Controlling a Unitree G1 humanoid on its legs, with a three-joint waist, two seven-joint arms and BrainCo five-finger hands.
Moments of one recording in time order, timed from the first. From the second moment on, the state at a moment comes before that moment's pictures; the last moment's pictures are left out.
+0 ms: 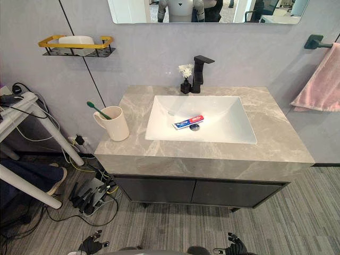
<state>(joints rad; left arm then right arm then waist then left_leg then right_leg) 0.15 0.10 0.15 1.14 -0.22 -0.15 0.00 0.06 -0.10 -0.24 1.20 -0.16 -0.03 0.00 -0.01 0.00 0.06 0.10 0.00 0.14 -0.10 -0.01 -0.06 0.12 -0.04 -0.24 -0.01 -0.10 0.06</state>
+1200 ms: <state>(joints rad) 0.15 0.10 0.14 1.14 -0.22 -0.16 0.00 0.05 -0.09 -0.27 1.20 -0.16 -0.03 0.00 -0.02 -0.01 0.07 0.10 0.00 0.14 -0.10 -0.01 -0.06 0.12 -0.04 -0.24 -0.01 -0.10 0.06</state>
